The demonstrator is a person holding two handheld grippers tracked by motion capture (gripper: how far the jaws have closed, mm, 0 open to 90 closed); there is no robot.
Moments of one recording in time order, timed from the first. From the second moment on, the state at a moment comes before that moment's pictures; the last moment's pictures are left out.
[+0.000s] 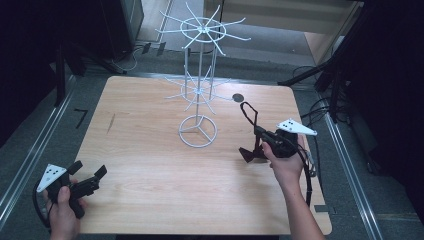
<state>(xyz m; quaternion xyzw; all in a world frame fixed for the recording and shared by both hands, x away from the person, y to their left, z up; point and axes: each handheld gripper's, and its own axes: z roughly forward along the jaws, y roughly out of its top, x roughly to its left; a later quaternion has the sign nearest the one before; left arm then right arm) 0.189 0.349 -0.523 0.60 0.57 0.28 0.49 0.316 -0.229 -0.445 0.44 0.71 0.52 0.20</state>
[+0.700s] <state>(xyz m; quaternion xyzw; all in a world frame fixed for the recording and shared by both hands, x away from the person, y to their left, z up) 0.189 0.349 -0.523 0.60 0.57 0.28 0.49 0.312 -0.203 -0.424 0.41 0.68 0.57 0.21</state>
